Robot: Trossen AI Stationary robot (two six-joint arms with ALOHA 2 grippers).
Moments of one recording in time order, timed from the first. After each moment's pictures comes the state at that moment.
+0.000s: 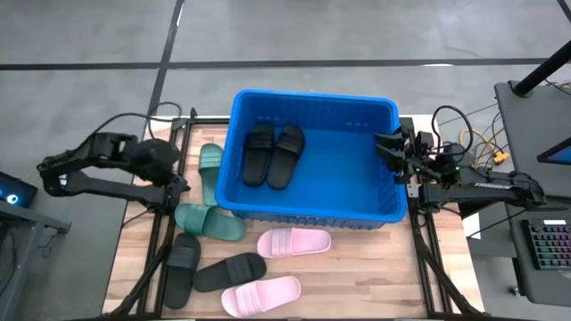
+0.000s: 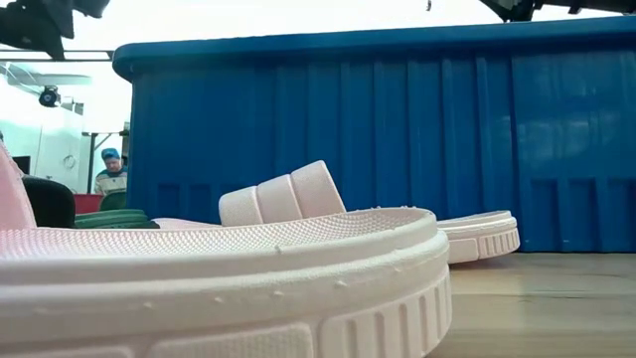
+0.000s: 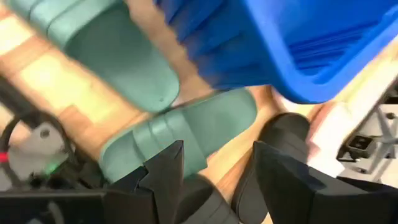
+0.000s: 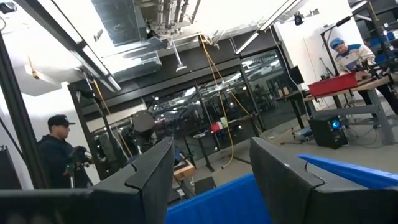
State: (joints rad) left arm 0.08 0.82 1.15 -1.48 0.05 -0.89; right arm -0.13 0.45 0.42 0.41 0.16 0.31
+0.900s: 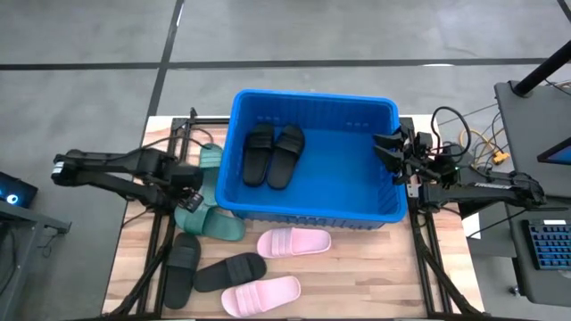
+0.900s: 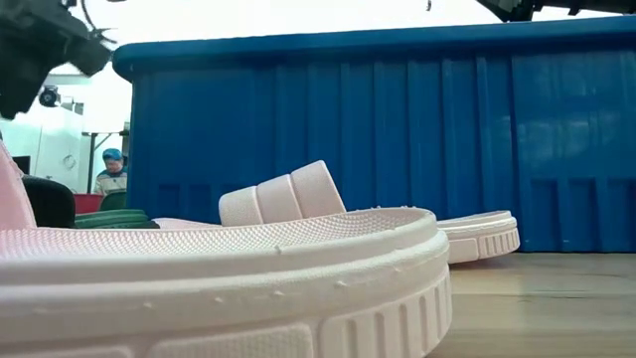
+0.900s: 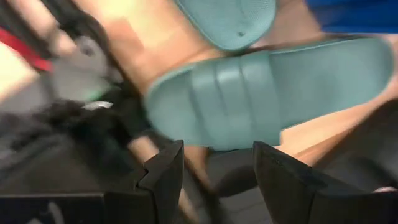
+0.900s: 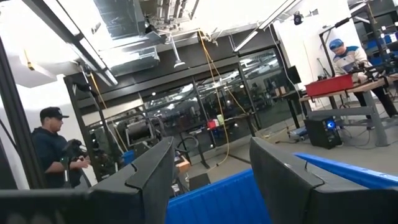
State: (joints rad) left arm -0.05 0.87 0.92 -1.52 0.07 -1.12; right arm -0.13 0.45 0.42 0.39 0.16 0.28
